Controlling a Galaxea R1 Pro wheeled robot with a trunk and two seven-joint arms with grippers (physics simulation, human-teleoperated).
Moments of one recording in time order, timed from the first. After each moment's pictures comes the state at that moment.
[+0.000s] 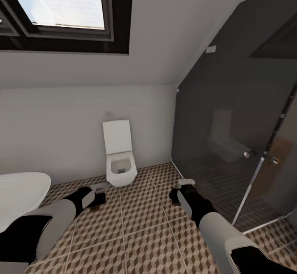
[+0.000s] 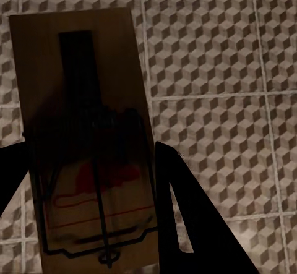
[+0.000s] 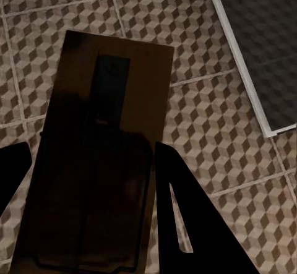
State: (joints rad) left arm -1.00 0.05 -0.06 0.00 0.28 0.37 0.07; right arm -0.81 0.14 0.09 -0.48 -0.07 0.58 -0.24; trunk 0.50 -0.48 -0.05
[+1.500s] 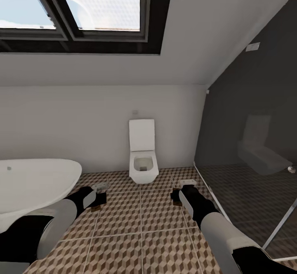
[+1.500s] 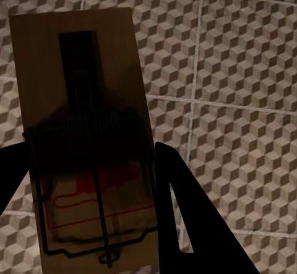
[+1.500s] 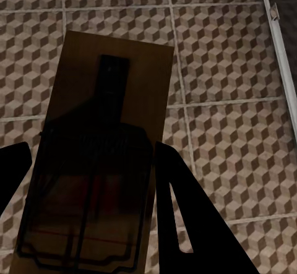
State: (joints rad) left arm -1.00 0.04 -0.07 0.00 0.27 0.37 0.07; right arm -0.81 0.13 0.09 -0.48 -0.08 0.58 -0.23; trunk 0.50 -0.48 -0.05
